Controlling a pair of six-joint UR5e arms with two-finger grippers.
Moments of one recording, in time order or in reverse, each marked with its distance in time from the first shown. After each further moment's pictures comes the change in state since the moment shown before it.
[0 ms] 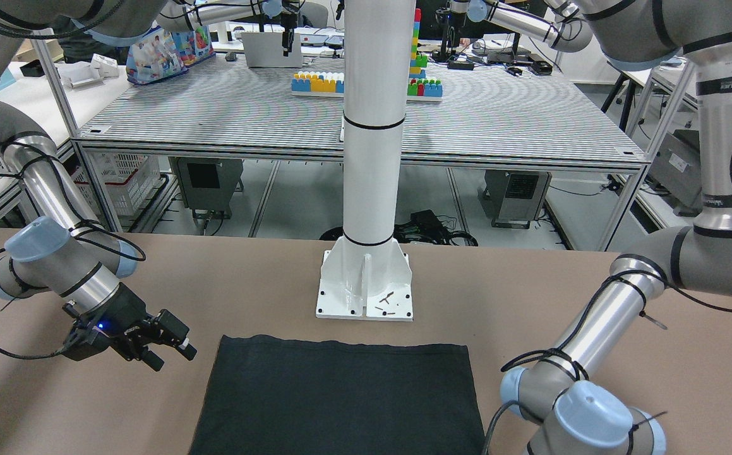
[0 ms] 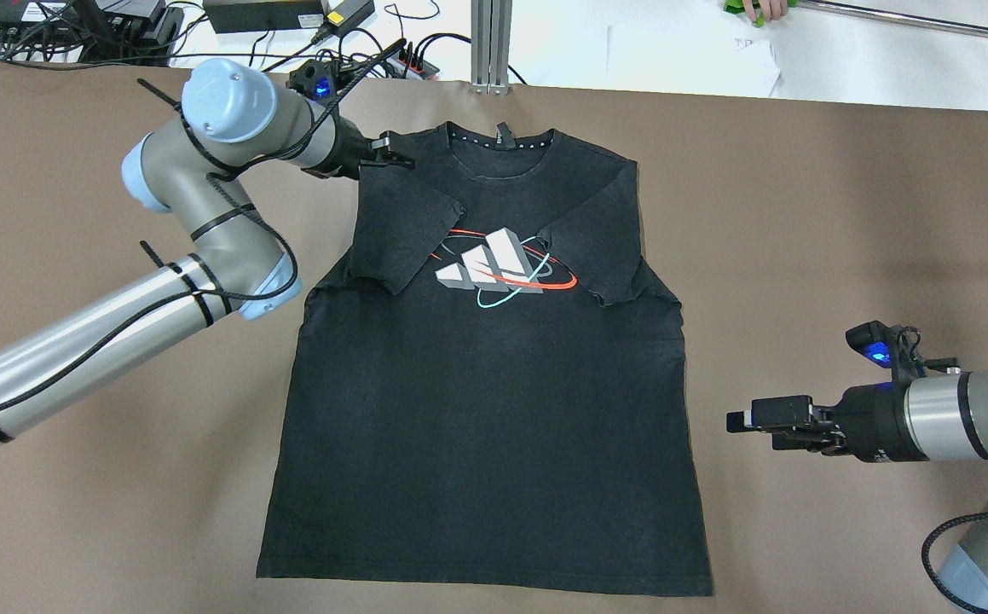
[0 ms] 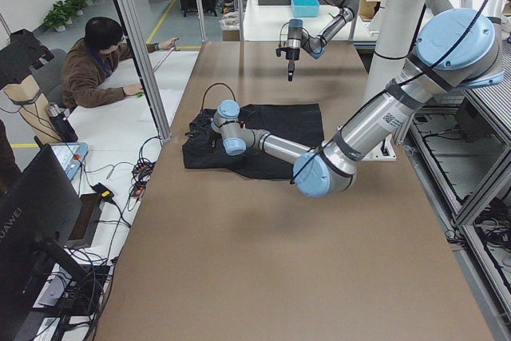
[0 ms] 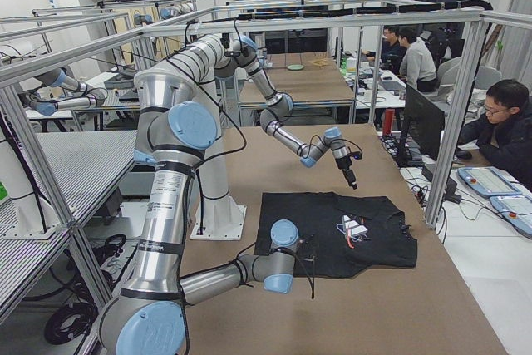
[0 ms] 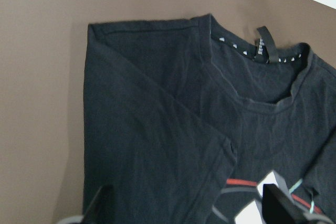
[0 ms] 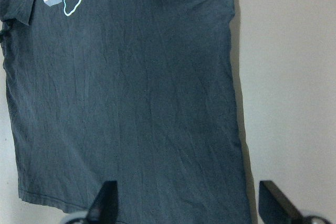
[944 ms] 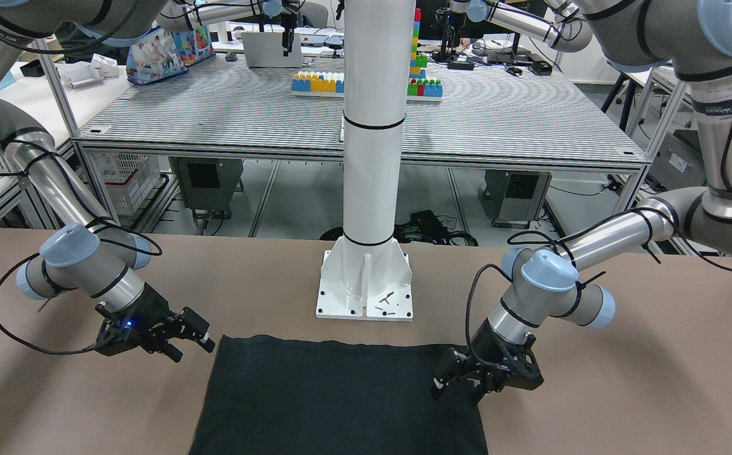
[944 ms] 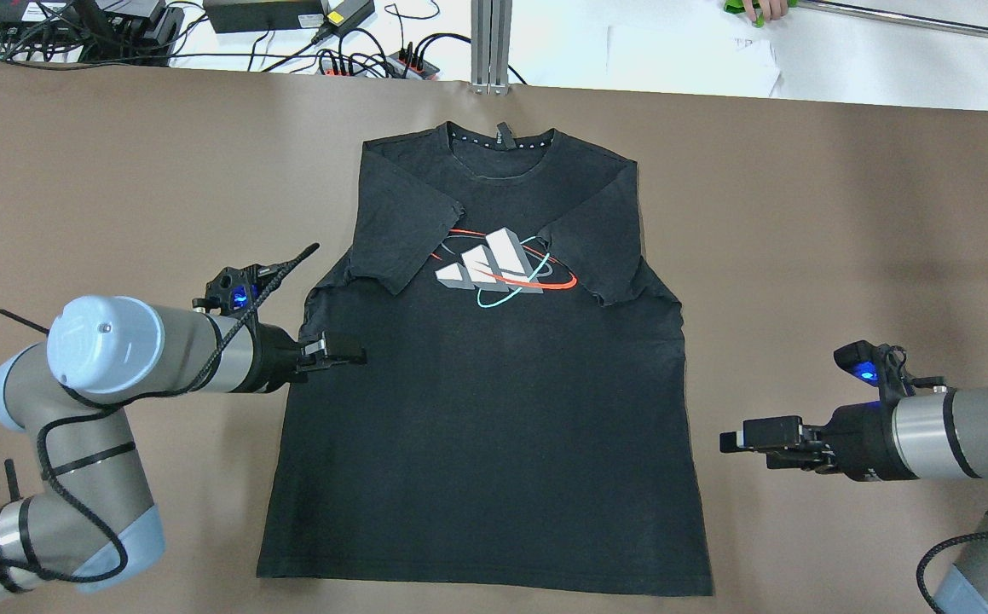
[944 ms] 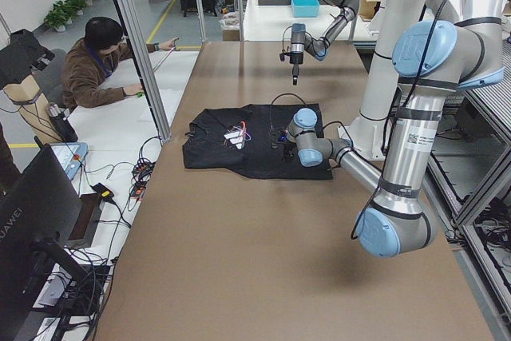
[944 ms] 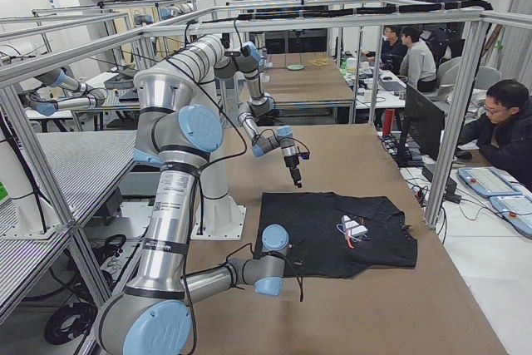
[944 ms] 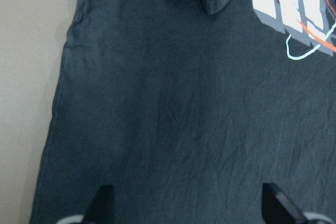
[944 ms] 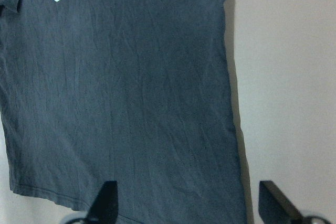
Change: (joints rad) left arm 0.328 0.442 -0.639 0.197 0.208 -0.235; right arm -0.141 -0.036 -0.006 0.010 -0.082 0.000
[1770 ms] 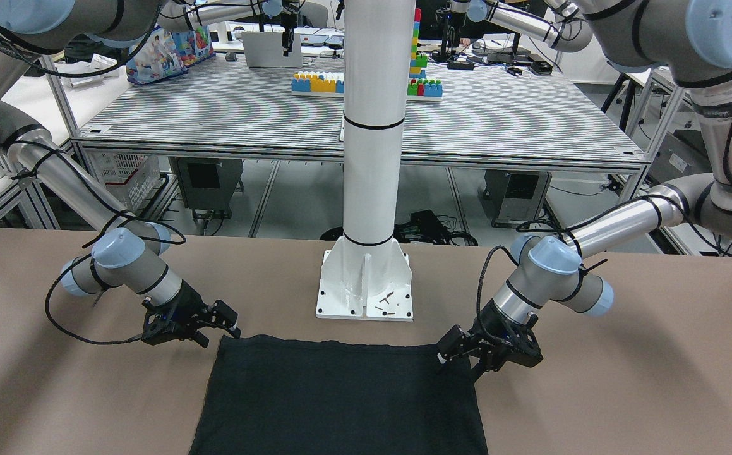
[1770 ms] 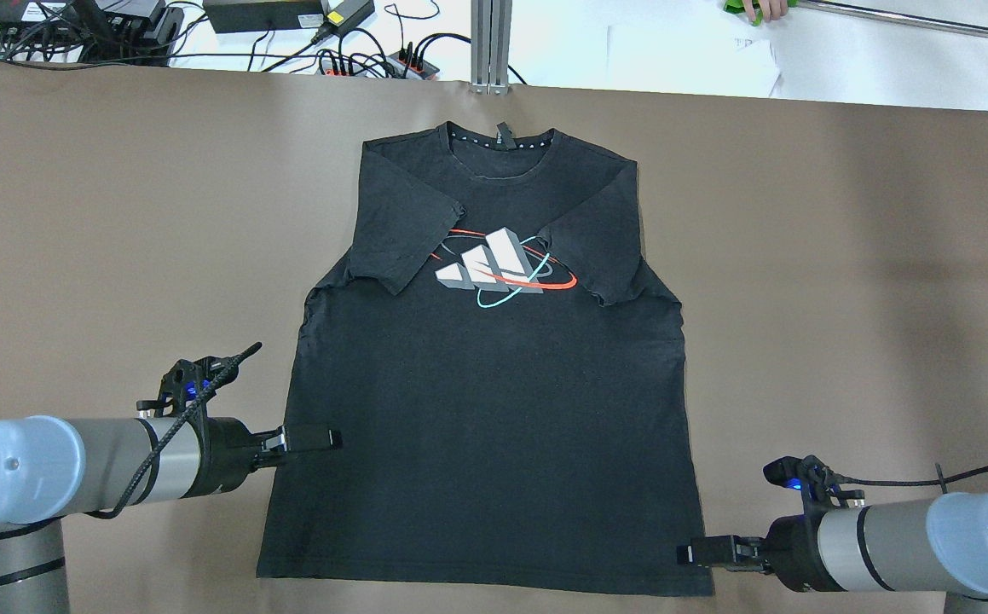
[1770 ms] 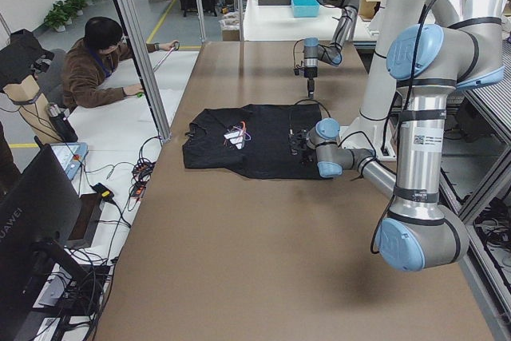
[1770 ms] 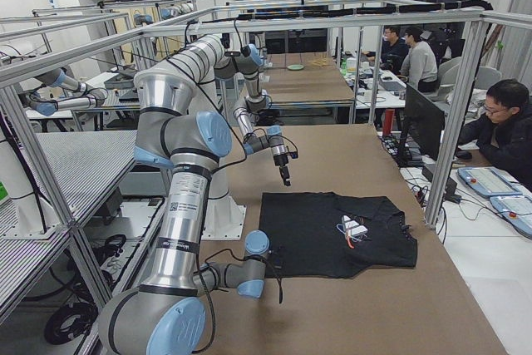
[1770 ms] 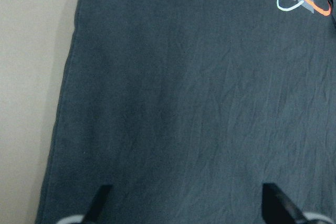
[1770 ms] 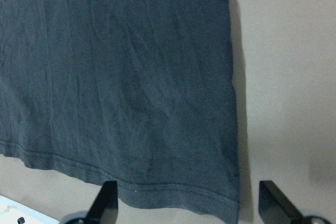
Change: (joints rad) left arm 0.095 0.108 -0.050 -0.133 0.080 -0.043; right arm -0.234 -0.024 -0.019 -0.004 -0.153 0.011
